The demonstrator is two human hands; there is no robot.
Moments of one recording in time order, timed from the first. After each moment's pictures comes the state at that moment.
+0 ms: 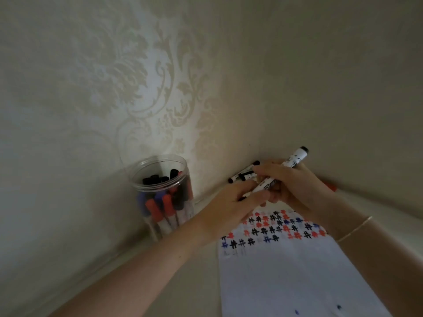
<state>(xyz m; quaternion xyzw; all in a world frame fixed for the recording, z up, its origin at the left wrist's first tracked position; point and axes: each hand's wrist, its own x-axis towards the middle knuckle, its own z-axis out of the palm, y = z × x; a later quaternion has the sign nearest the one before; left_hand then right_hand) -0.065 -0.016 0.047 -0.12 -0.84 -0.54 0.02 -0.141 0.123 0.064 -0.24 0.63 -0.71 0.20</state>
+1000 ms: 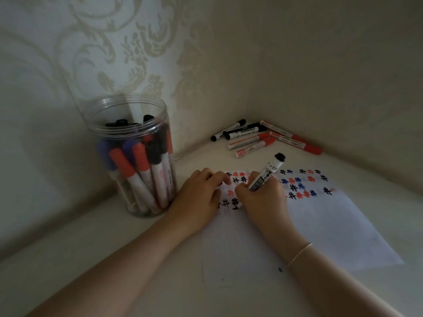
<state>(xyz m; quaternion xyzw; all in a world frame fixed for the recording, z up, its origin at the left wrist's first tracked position) -0.080 -0.050 -0.066 -0.06 -0.95 -0.26 0.16 -0.113 0.094 -0.048 -0.09 0.85 -0.51 -0.03</state>
